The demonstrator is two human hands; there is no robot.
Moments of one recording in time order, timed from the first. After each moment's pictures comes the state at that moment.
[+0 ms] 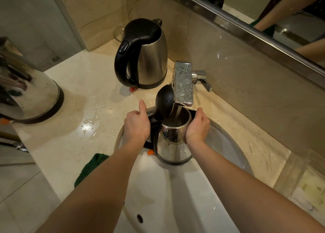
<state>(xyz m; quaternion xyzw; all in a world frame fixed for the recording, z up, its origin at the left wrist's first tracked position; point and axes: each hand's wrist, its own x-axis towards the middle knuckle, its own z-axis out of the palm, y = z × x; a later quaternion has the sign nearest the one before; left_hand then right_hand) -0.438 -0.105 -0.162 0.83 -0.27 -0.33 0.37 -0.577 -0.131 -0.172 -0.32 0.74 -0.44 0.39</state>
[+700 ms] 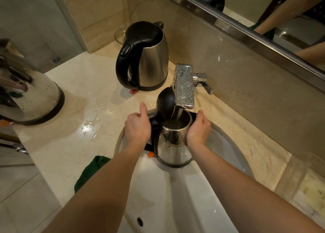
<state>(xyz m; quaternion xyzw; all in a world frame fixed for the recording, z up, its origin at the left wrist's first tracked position) -0.441 -0.105 -0.157 0.83 -0.27 -0.33 0.37 -0.577 -0.131 -0.169 -0.32 0.74 -0.45 0.39</state>
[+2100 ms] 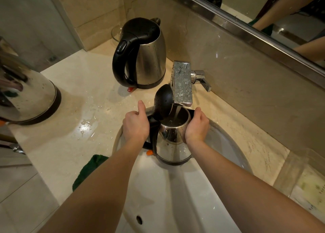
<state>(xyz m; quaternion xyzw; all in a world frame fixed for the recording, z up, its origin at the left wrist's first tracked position) -0.439 -0.105 -0.160 0.83 -0.28 -0.33 0.37 -0.579 -0.132 -0.176 -0.34 0.74 -0.44 0.38</state>
